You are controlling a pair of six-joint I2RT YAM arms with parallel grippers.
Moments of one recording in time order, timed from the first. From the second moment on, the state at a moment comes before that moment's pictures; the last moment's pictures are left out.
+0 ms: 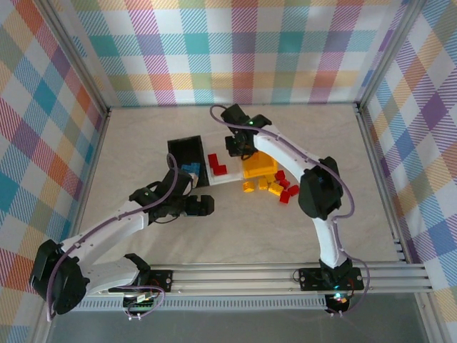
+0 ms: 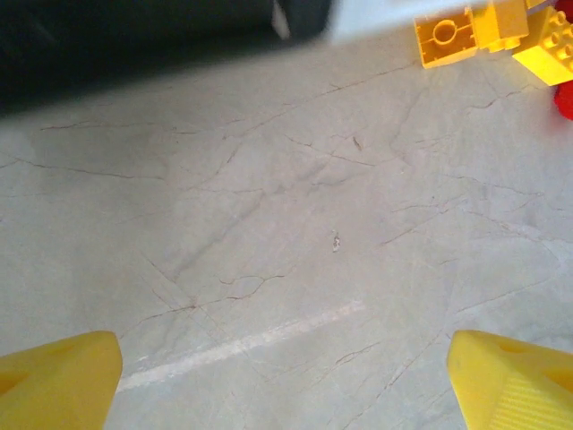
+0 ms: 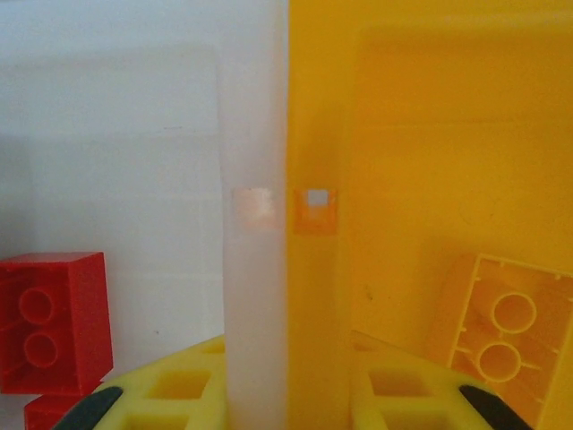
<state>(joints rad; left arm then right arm) -0.62 1.11 0.76 -0.64 0.11 -0.57 0.67 2.15 2.01 -0.97 0.13 0.43</state>
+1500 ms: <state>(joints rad) -0.63 1.04 0.74 -0.65 0.14 -0.58 0.66 1.67 1.56 -0.81 0.00 0.40</state>
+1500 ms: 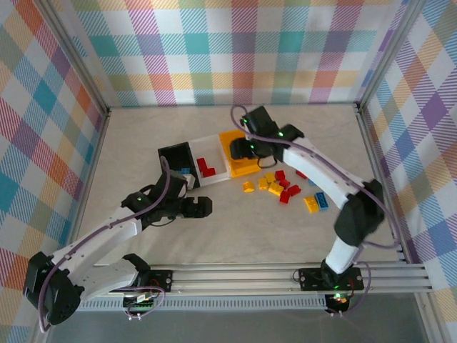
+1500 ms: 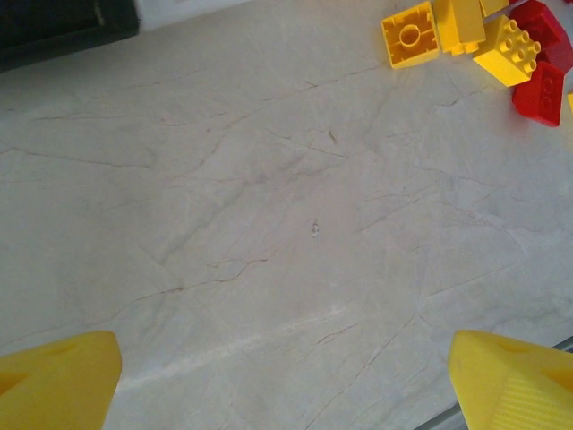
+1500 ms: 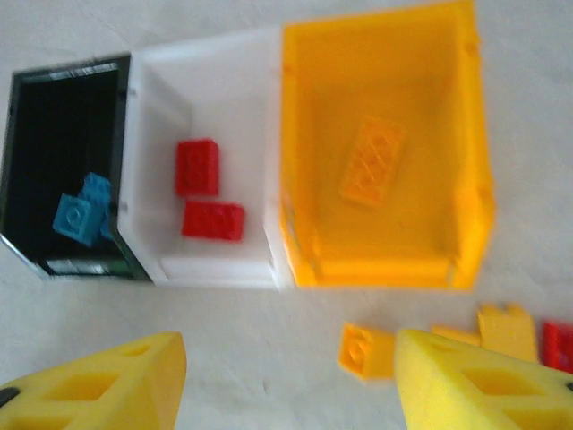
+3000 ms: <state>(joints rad) -0.57 1.03 0.73 -0.63 0.15 -0.59 0.72 1.98 1.36 -0.70 0.10 0.39</state>
